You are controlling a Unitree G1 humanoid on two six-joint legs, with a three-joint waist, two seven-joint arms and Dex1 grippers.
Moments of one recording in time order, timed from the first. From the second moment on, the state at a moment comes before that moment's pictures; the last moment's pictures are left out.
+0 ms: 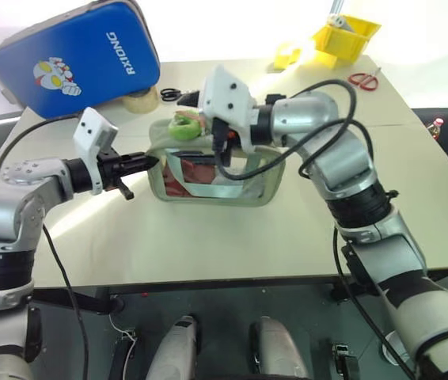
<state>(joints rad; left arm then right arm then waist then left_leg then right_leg) -0.56 0.80 0.14 -0.12 -0.55 0.80 -0.85 -1.10 -0.34 0.35 0.10 0.10 0.39 0.92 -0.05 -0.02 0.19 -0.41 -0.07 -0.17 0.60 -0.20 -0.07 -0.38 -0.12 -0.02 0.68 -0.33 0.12</state>
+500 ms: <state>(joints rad) -0.52 0.80 0.14 -0.13 -0.56 0.80 -0.86 -1.11 -0.28 0.35 0.25 0.02 0.29 0.90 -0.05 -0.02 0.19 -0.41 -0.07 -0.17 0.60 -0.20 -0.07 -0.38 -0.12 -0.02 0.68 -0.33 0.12</state>
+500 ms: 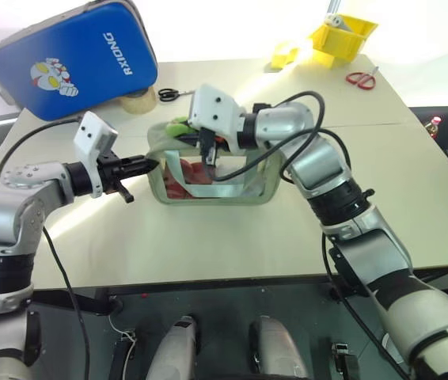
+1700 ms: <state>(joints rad) -0.52 0.81 0.14 -0.08 -0.55 0.73 -0.90 -0.89 -0.43 -0.11 0.10 0.17 0.76 0.45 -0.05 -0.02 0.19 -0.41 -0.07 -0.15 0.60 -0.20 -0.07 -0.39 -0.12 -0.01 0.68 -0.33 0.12</state>
